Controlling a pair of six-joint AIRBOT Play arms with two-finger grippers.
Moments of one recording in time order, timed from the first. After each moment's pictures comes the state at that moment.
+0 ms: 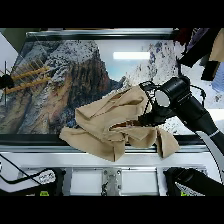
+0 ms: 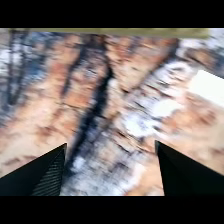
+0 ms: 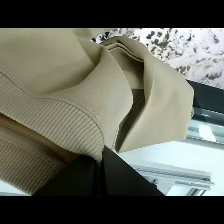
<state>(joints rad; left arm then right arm) 0.49 -1.39 1.43 1.58 -0.95 -1.50 0.59 -1.19 1.30 -1.63 1.72 1.87</state>
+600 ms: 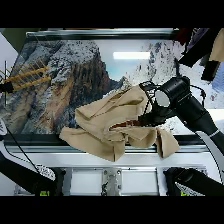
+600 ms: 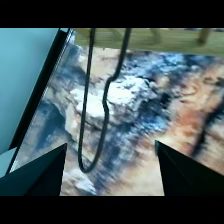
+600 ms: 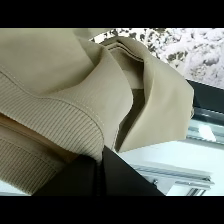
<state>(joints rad) 0.55 -1.95 1.85 1.89 -0.94 -1.55 0.59 -1.19 1.30 -1.63 1.73 1.87</state>
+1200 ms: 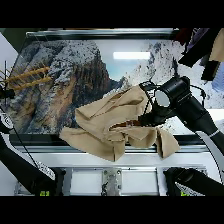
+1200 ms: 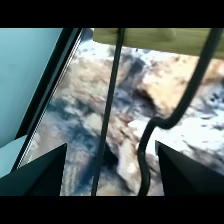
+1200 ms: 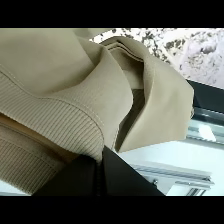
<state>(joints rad) 0.60 -2.18 2.03 1.94 -0.94 -1.56 0.59 -1.19 1.30 -1.63 1.73 1.87</state>
